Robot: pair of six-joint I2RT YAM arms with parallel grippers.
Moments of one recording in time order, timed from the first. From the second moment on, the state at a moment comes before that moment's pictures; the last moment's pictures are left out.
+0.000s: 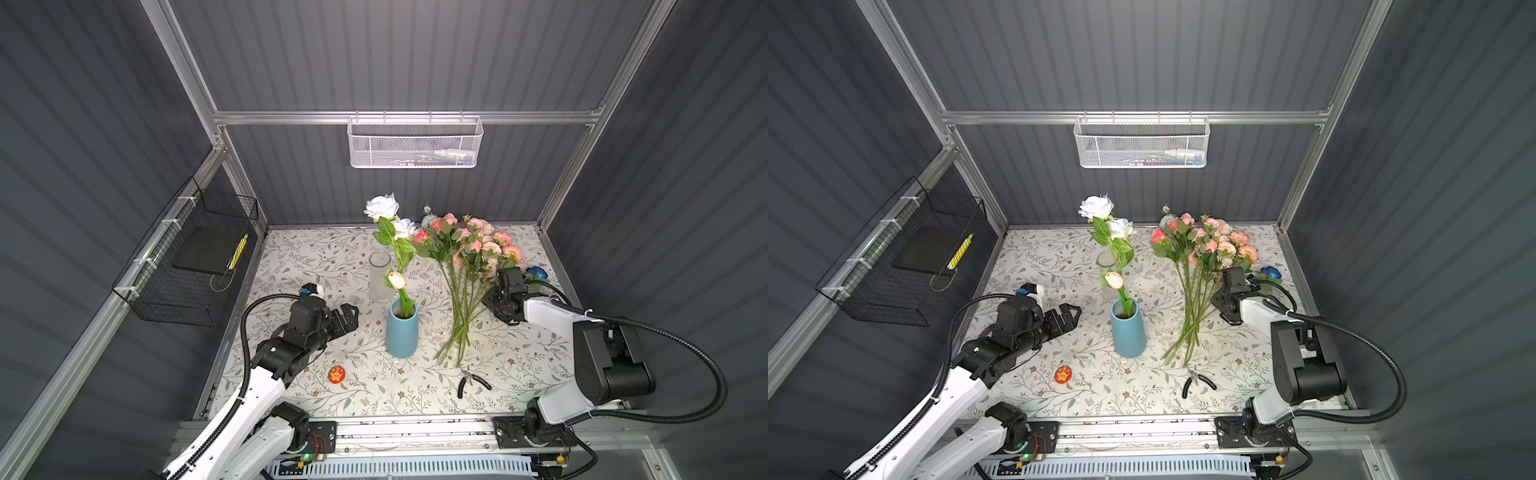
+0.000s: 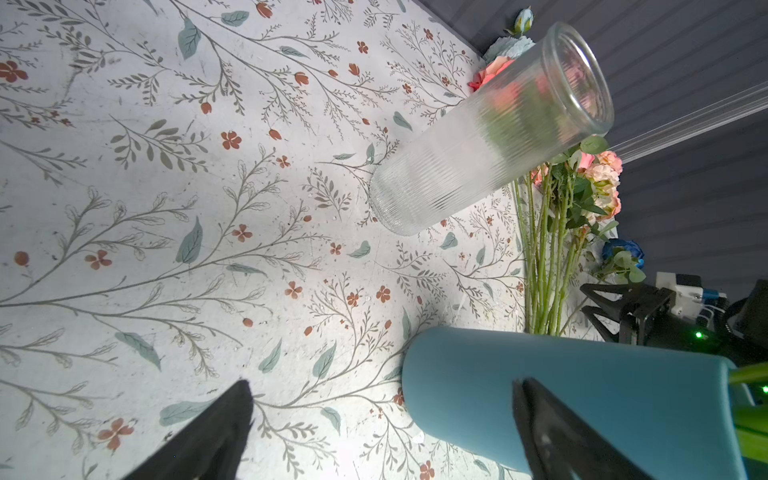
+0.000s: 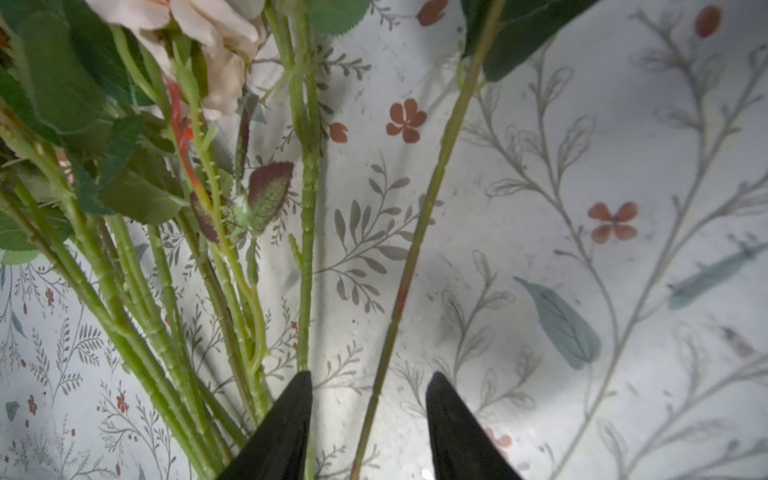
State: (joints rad) left arm -0.46 0.81 0.67 -0.53 0.01 -0.72; right arm 0.13 1.58 0.79 -0.21 0.08 0.89
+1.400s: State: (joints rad) left arm -0.46 0.81 0.70 -0.54 0.00 -0.72; right arm 0.68 0.86 1.04 -0.48 0.75 0.37
